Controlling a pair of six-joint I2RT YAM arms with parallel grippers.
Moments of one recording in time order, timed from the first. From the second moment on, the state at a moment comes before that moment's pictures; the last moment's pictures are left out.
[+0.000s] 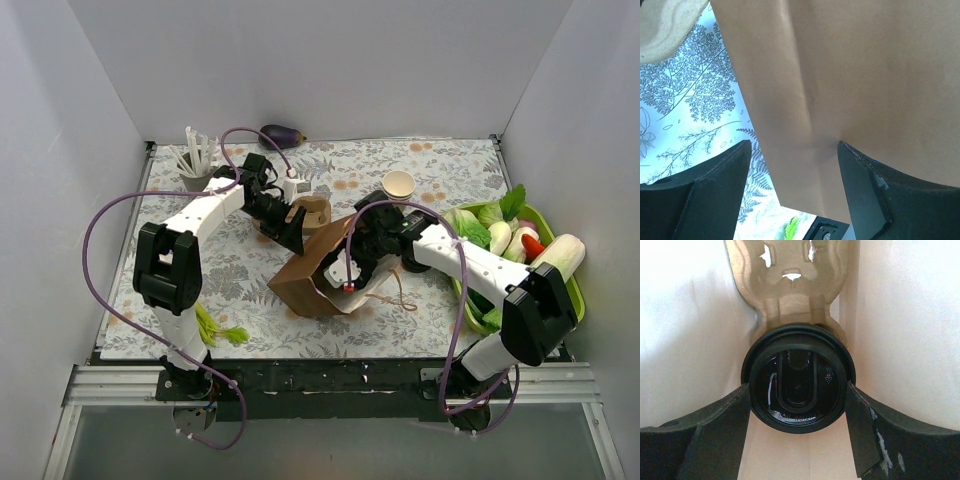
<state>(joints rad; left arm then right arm) -0.35 1.86 1.51 -0.96 0.73 0.30 0.73 1.49 1.14 -0.65 -0.52 -1.68</state>
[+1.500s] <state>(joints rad) -0.30 1.57 1.48 -0.95 0.60 0.25 0.77 1.76 1.53 -1.19 -0.55 -1.64</state>
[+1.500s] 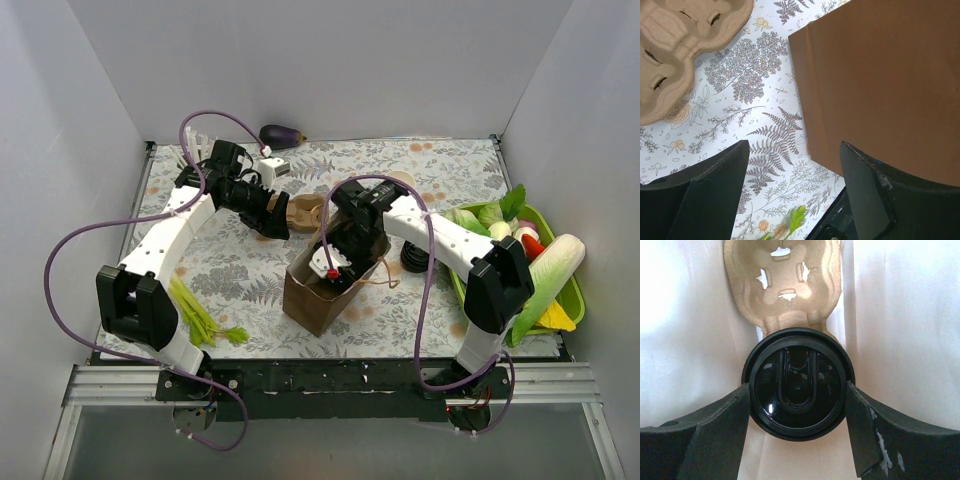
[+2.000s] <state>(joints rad) -0.30 1.51 1.46 -0.86 0.75 0.28 0.70 1.65 1.37 -1.02 -0.65 -1.53</state>
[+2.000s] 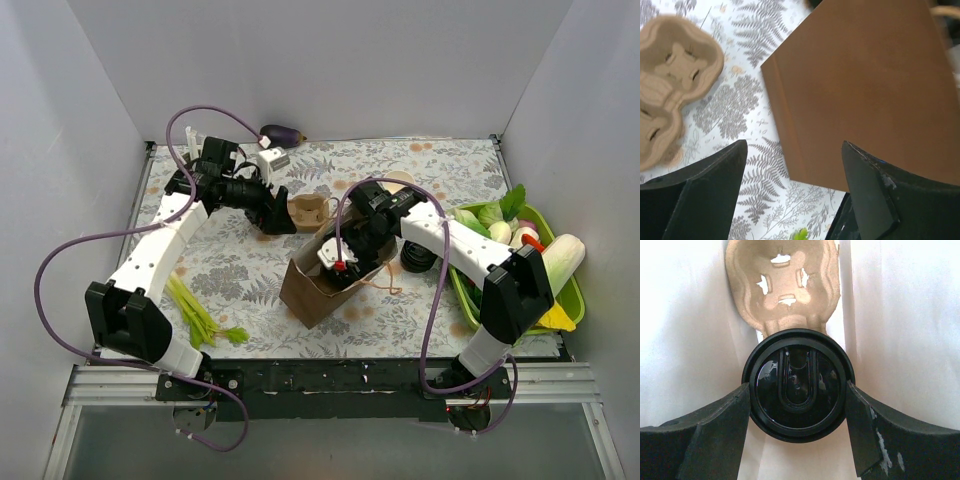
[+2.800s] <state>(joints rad) -0.32 1.55 1.70 -1.12 0.94 0.49 0.69 1.67 1.35 -0.86 -0.67 -1.26</state>
